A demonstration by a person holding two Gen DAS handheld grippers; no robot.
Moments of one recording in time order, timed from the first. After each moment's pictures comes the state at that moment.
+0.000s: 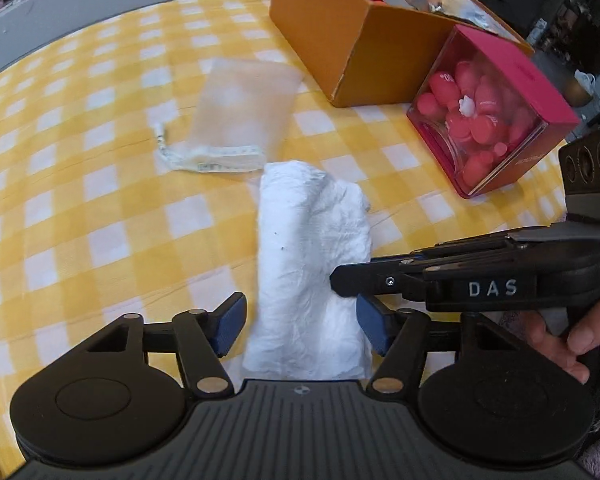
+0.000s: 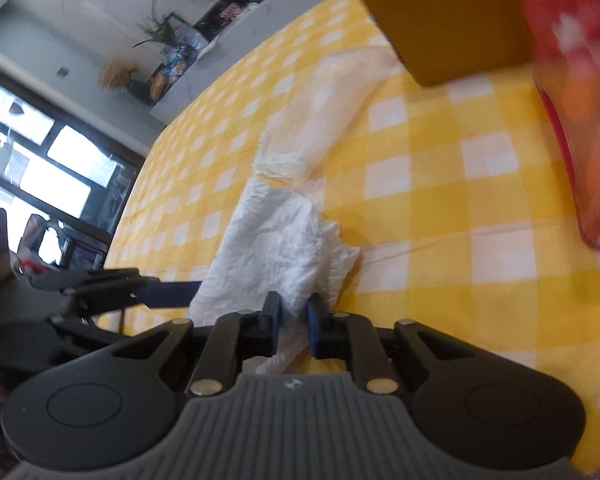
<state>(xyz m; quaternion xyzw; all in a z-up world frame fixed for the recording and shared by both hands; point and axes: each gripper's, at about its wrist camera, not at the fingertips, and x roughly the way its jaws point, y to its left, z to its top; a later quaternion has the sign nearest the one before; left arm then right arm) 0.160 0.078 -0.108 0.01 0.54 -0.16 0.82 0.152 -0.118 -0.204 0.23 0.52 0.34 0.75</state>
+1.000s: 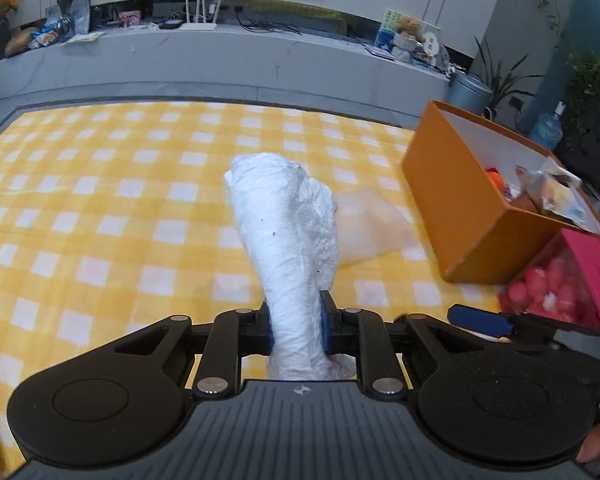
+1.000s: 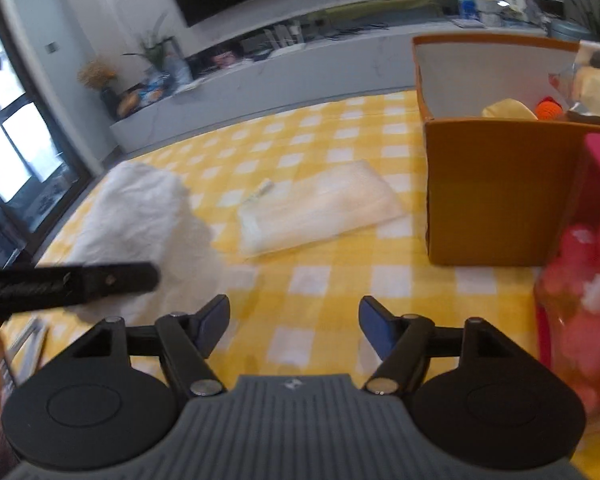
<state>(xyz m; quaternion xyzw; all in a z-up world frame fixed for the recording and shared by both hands) 0.183 0.151 -0.069 -0.10 0.40 0.02 0.91 0.187 -0.065 -0.155 0.08 0.40 0.26 0.88</state>
